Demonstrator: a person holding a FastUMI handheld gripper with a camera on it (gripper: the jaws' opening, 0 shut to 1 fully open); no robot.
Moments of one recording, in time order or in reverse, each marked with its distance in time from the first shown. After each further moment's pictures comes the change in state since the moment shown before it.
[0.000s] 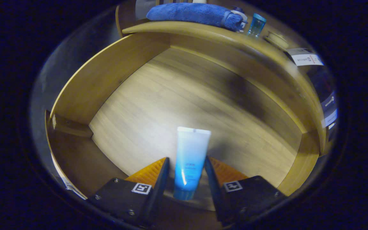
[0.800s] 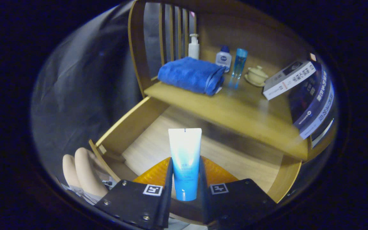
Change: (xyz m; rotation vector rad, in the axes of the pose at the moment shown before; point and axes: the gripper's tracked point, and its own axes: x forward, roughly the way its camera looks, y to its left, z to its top) arm -0.128 -0.023 0.077 0.066 -0.432 -0.010
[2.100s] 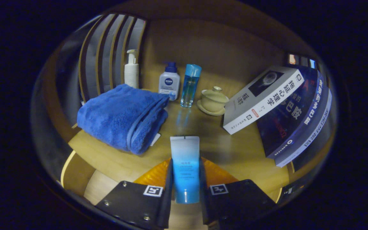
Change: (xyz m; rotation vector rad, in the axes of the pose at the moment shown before) arm 0.096 -0.108 0.094 0.122 -0.163 -0.363
